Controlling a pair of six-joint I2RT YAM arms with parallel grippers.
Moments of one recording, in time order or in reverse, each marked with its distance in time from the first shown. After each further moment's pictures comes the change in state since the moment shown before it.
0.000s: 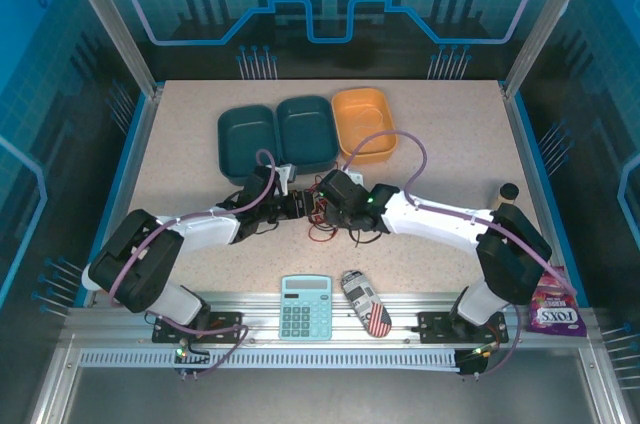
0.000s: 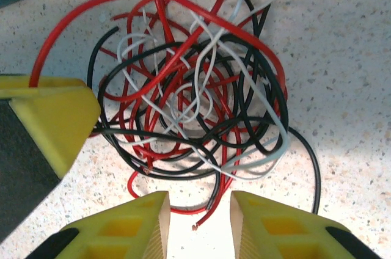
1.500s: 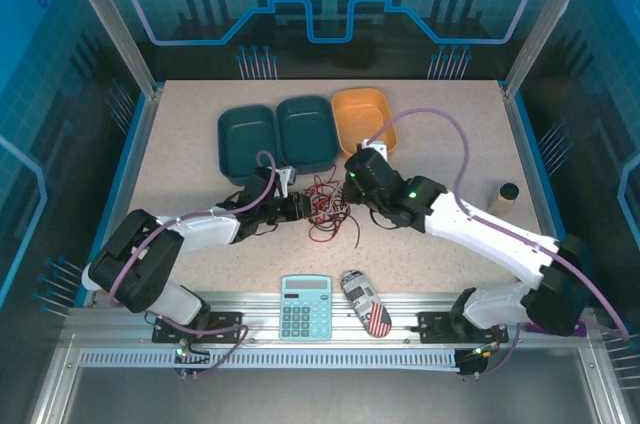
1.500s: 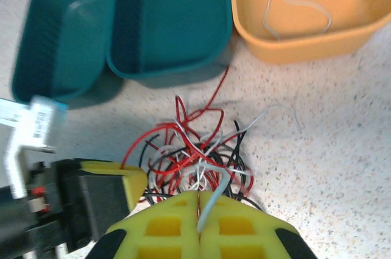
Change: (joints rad) left arm 0.000 0.000 0.000 -0.038 0.007 0.011; right arm -0.063 -0.283 0.049 -0.031 0.127 -0.199
